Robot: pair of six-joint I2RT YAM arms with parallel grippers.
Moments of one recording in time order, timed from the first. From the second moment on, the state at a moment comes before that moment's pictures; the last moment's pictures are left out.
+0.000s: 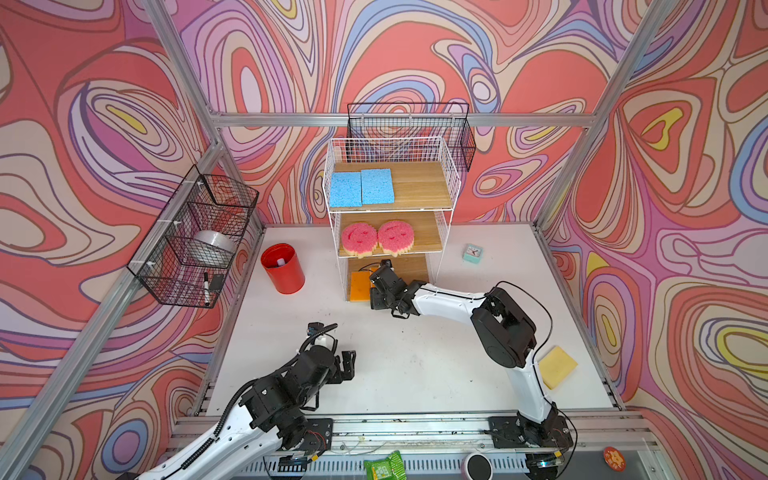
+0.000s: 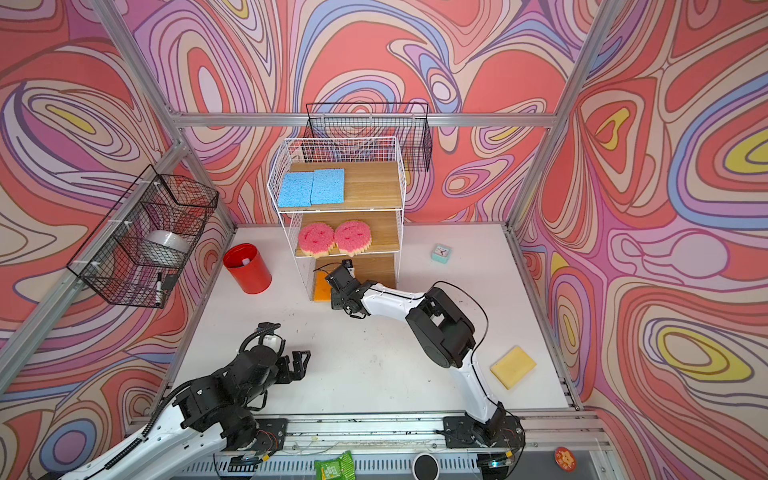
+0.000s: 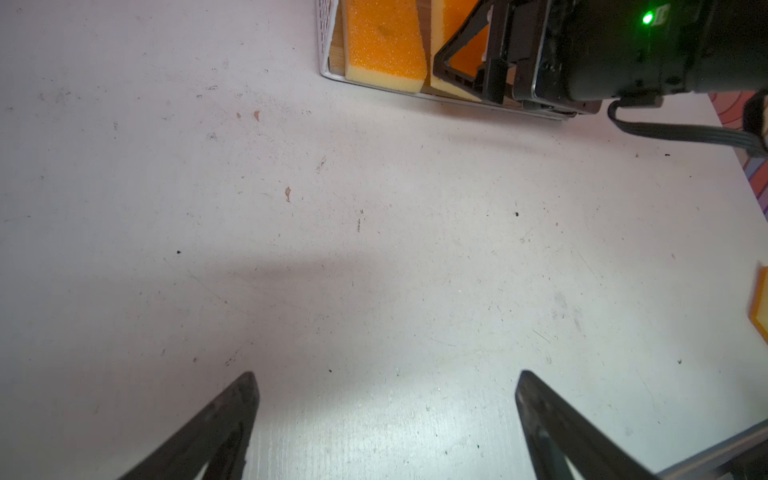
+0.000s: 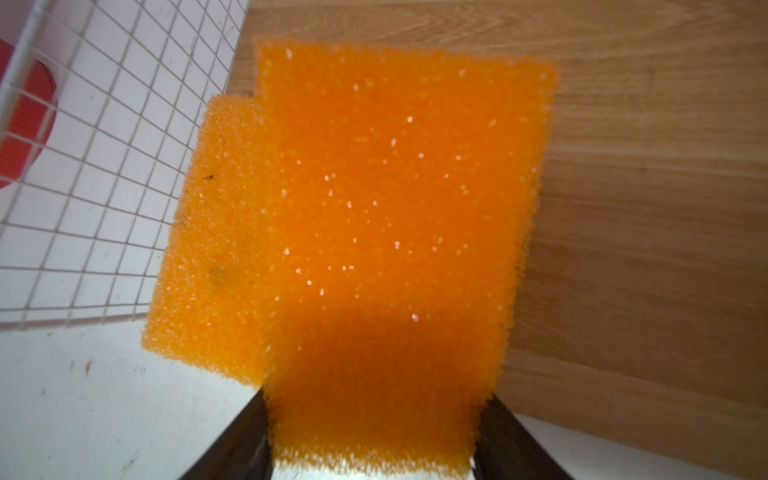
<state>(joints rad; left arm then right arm) -0.82 0.43 0.38 -0.72 -0.31 -0.79 0.83 2.16 1.56 -0.31 0.21 0.60</state>
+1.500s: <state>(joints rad) -0.82 0.47 0.38 -0.72 -0.30 -0.78 0.81 2.17 1.57 -0.36 0.27 0.64</state>
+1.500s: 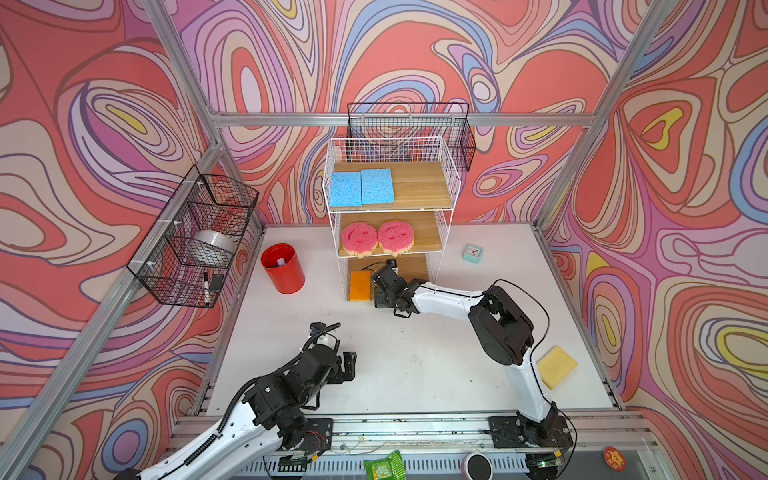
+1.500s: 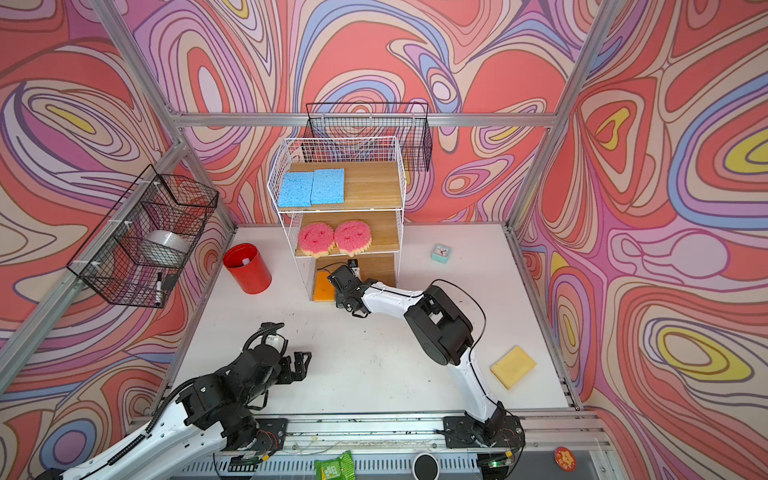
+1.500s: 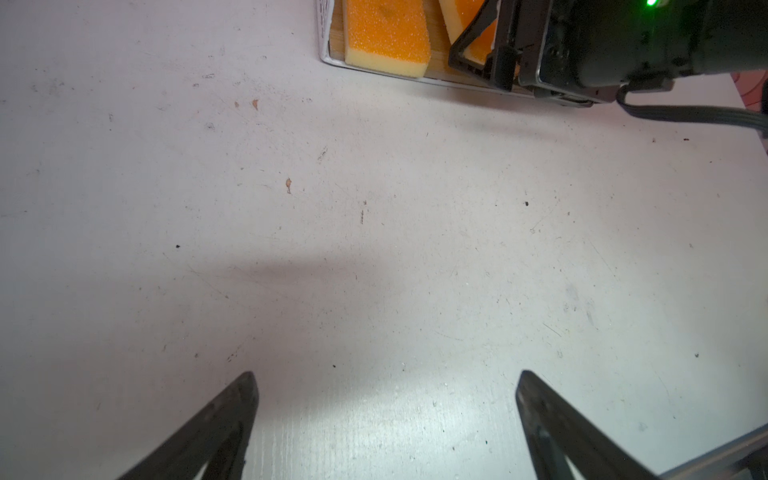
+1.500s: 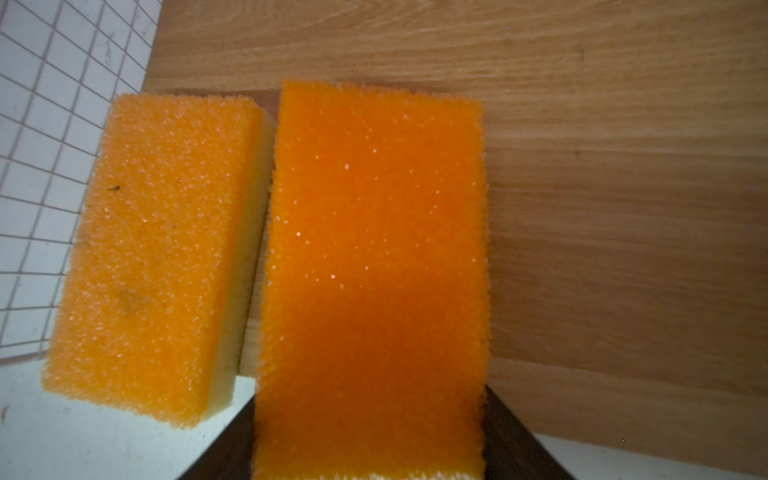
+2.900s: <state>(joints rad) -0.82 0.45 0.40 -0.72 -0.30 -0.77 0.81 2.11 1.45 -0.23 0.20 0.57</state>
